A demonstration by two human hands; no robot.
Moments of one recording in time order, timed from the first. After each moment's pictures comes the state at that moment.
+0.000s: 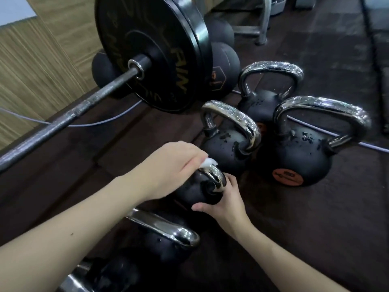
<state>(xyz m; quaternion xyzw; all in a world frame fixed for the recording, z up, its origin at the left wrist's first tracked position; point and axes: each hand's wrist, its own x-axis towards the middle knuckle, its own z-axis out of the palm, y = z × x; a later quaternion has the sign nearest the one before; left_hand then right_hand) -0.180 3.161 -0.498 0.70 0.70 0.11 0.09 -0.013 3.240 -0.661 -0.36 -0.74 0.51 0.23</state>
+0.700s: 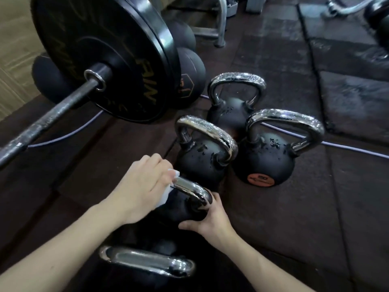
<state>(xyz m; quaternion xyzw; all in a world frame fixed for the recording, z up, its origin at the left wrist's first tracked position) -0.225 3.175 -0.520 0.69 0.71 0.11 0.07 -0.014 3.232 -0.659 -0.43 -0.70 0.53 0.21</state>
